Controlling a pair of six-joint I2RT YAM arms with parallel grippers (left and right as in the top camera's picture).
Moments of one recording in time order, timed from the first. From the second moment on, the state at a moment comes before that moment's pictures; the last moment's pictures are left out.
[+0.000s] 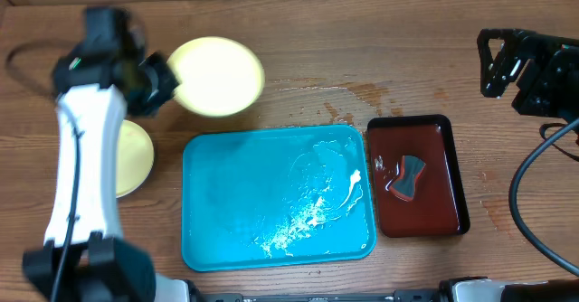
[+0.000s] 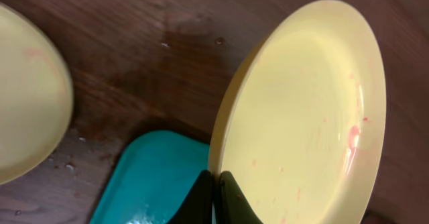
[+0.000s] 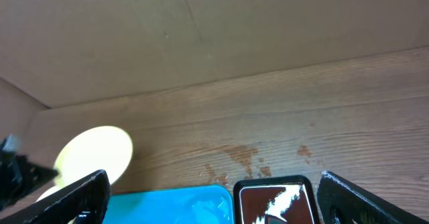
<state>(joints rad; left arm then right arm) 0.18 1.61 1.52 -1.03 0.22 -0.50 0.11 1.51 2.62 -1.64 -0.07 0.28</state>
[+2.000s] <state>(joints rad) 0.93 1.57 0.76 -0.48 0.42 -0.65 0.11 1.51 2.62 -1.64 -0.07 0.28</state>
